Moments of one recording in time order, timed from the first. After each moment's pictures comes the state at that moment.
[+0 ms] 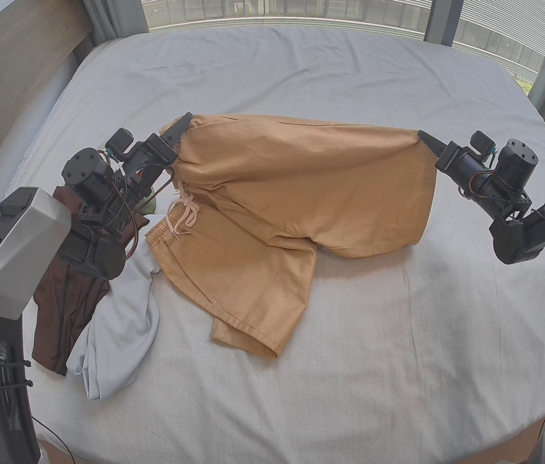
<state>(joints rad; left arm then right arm) -0.17 2.33 -1.40 -1.47 -0.39 -0.72 0.07 2.14 -1.22 -1.22 0.43 0.50</state>
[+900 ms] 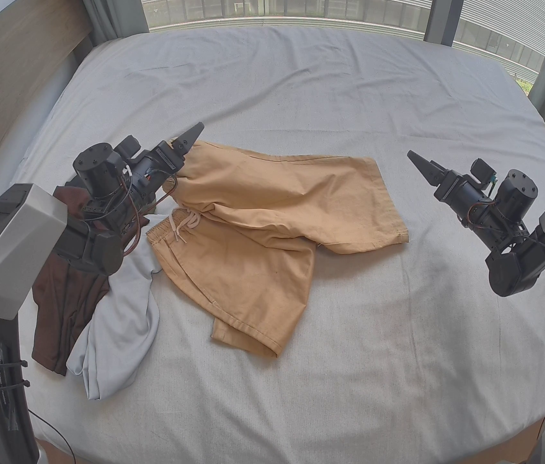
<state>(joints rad) -0.18 2.30 -1.41 -1.21 -0.27 -0.62 0.09 2.16 -1.01 -1.45 0.40 0.49</state>
